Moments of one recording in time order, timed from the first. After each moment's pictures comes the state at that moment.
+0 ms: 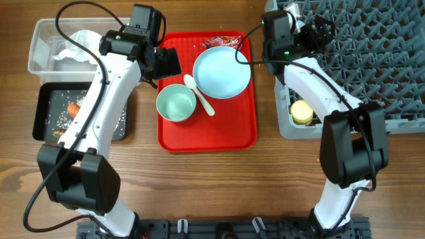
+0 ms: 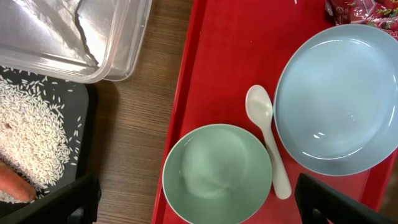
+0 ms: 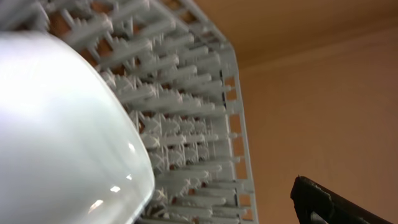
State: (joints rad) left arm -0.23 1.80 1.65 -1.07 -0.08 -0.46; right arm 0.30 2.00 1.46 -0.21 1.08 -0.49
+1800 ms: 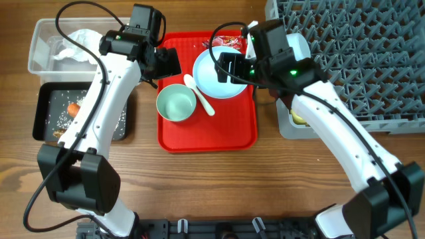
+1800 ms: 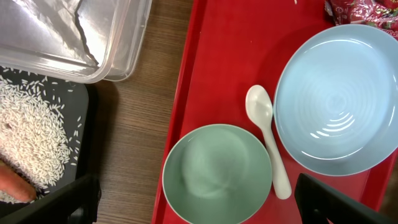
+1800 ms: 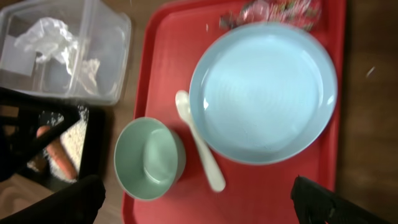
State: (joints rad) left arm -0.23 1.80 1.65 -1.07 -0.08 -0.46; right arm 0.46 1.66 1.43 -0.65 -0.19 0.49
